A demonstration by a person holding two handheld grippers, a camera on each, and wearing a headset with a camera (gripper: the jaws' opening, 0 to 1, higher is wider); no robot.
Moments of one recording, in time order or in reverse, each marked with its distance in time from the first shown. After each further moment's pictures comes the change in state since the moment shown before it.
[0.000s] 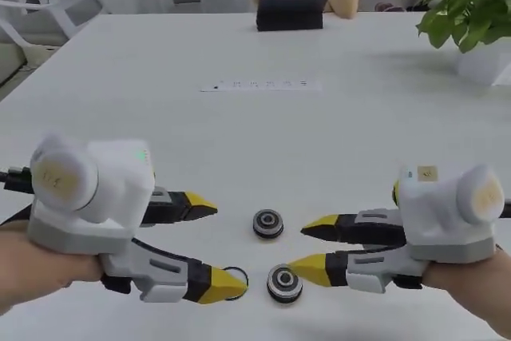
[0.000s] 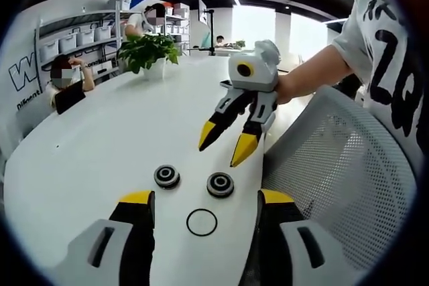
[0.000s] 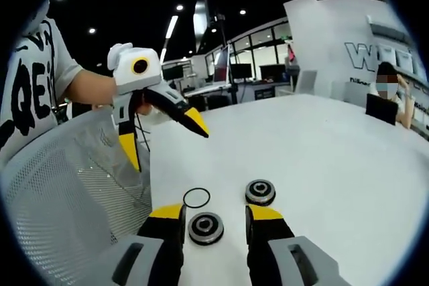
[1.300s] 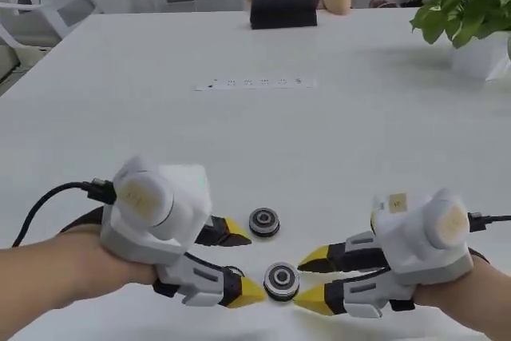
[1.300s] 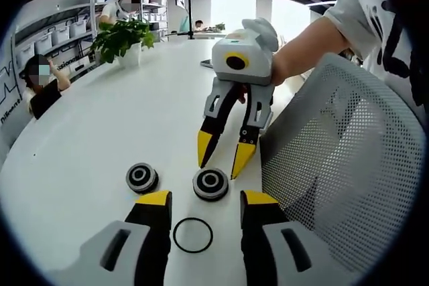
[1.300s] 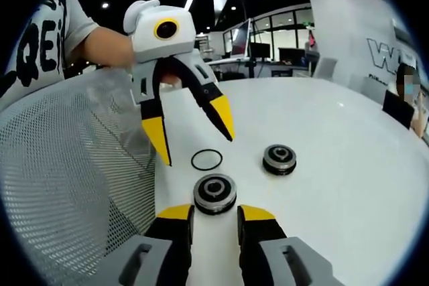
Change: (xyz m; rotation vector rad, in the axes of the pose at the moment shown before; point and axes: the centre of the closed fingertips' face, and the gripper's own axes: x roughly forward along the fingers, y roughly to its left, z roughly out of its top) left arm 0.051 -0.013 -0.019 0.086 0.099 -0.107; right arm 0.013 0.011 -0.047 -0.069 0.144 0.073
